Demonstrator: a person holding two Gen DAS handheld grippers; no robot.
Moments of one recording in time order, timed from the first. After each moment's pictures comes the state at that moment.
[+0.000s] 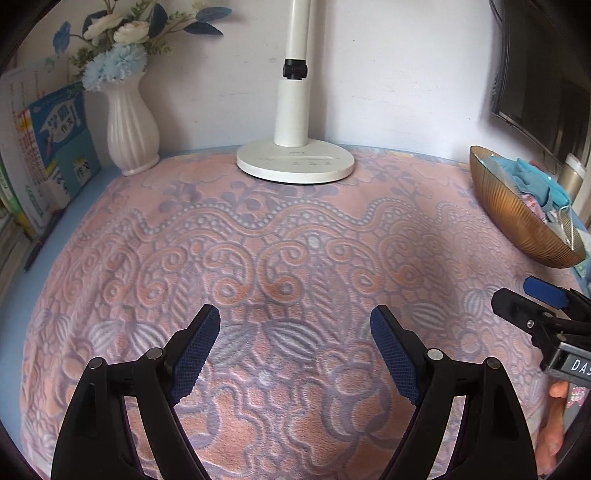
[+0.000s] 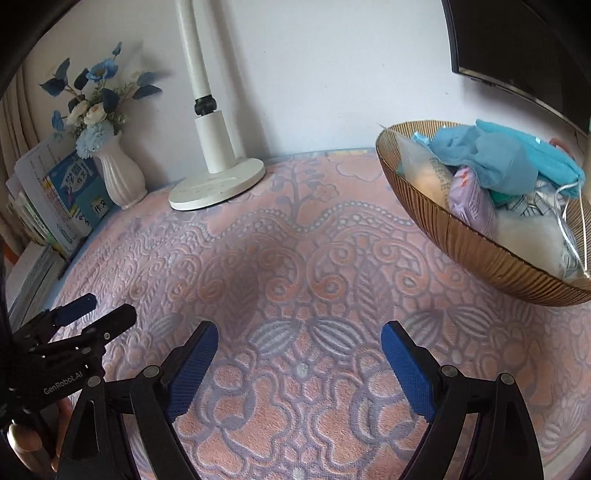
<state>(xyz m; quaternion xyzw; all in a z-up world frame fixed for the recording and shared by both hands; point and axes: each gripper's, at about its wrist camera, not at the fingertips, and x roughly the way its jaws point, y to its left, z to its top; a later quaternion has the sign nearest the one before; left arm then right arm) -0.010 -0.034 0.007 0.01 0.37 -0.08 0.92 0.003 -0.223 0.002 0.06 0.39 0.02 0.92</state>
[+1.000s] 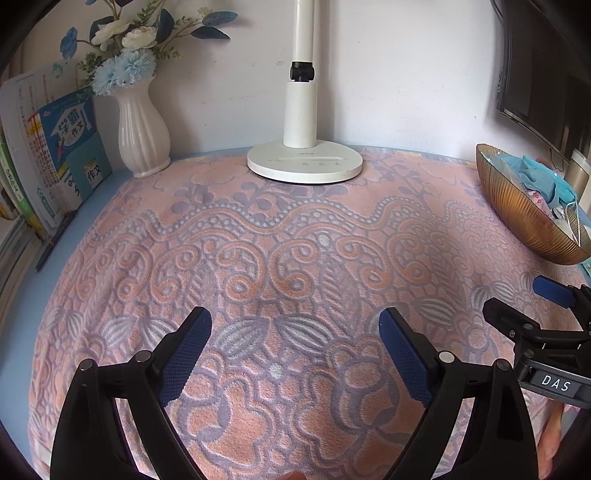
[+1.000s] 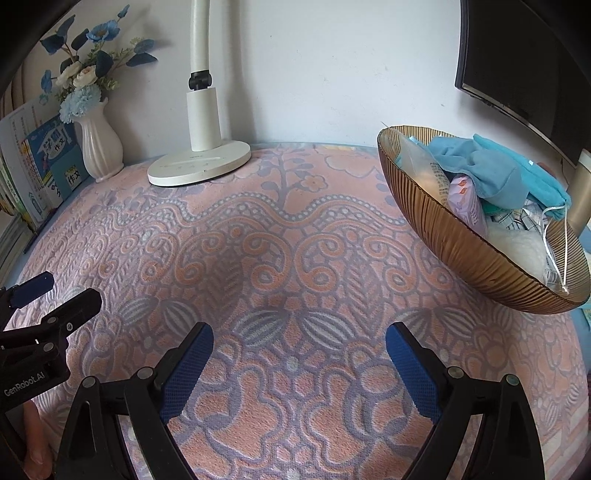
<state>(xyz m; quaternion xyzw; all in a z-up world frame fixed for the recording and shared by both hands) -0.014 -0.033 0.009 0.02 0.37 -0.06 0.93 0.006 -0.202 -0.005 -0.01 0.41 -0.04 0.91</state>
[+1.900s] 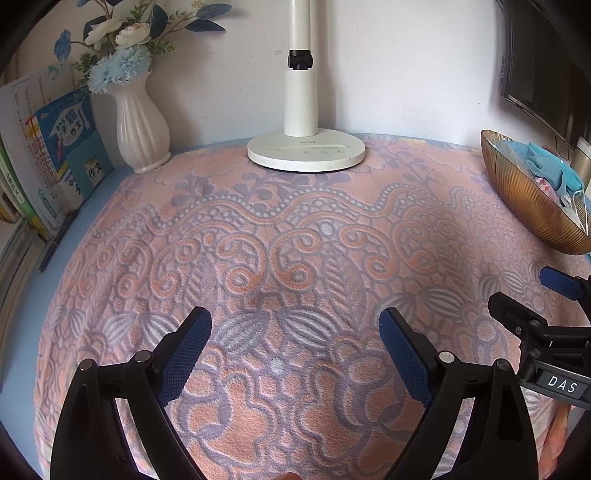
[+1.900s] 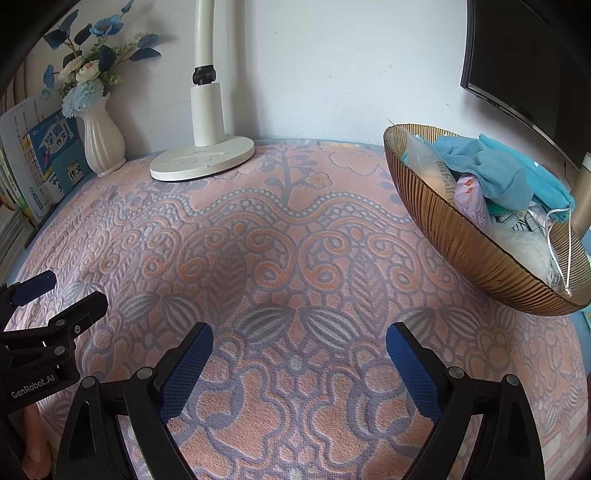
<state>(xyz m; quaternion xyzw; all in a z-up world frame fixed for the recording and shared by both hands) -0.012 -0.035 0.005 0.03 0.39 -0.05 0.92 0.007 -0.195 -0.006 -0.01 0.41 -0.04 0.91</state>
